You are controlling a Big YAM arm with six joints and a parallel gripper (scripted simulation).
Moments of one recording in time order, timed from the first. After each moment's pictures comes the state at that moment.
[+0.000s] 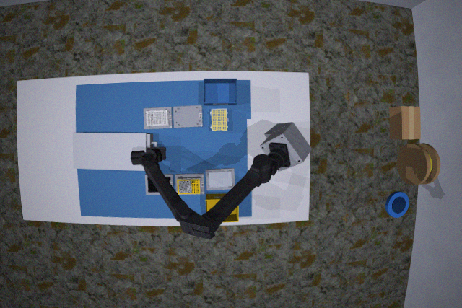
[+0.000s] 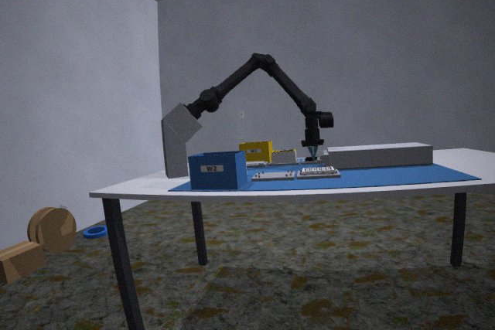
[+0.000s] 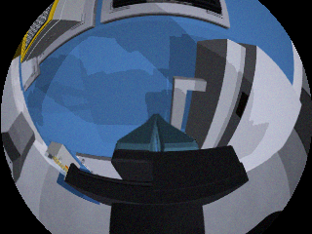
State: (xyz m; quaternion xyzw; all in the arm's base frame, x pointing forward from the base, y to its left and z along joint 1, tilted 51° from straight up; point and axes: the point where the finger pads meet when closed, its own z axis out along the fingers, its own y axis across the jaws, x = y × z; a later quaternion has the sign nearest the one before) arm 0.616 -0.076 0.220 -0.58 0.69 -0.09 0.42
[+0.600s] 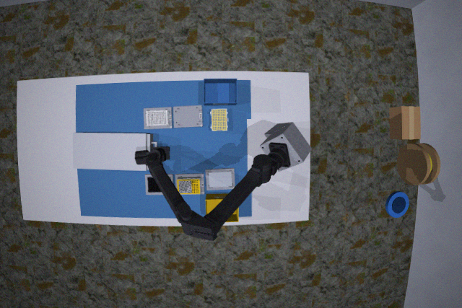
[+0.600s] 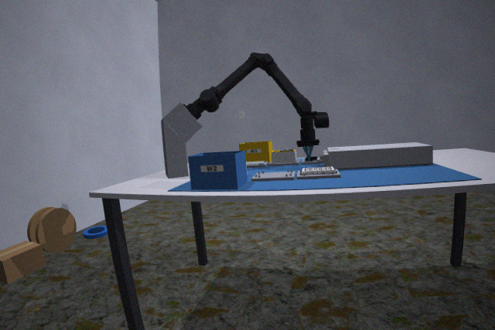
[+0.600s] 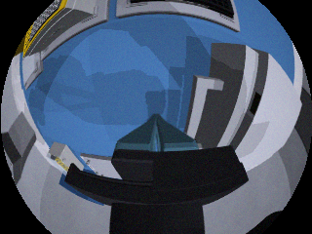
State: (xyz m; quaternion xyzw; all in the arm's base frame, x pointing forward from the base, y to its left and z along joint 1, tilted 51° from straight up) arm 0.600 -0.072 0.206 -0.58 0.69 -0.09 0.42
